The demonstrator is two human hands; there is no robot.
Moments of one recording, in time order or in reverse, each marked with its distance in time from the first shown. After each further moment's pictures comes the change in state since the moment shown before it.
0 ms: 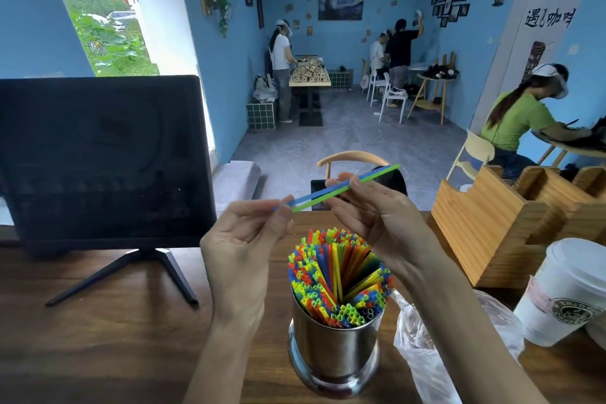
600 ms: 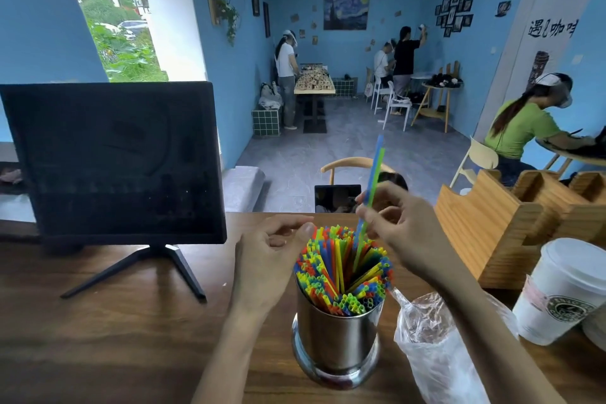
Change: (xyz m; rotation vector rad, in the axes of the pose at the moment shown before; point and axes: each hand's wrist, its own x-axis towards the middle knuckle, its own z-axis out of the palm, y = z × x) left_hand -0.001 -0.020 -0.020 0.567 -0.247 -0.023; right_hand -0.014 -0.001 -0.036 -1.152 0.048 -0.476
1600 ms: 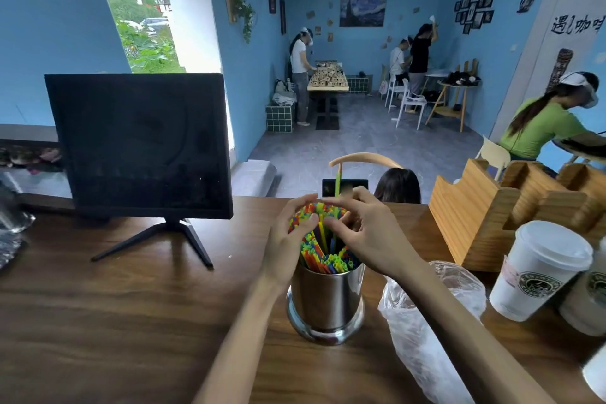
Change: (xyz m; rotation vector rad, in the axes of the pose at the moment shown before) left_hand -0.023 -0.017 0.036 -0.288 -0.103 -0.088; right_hand -0.022 0.032 0.024 -0.146 -0.121 -0.239
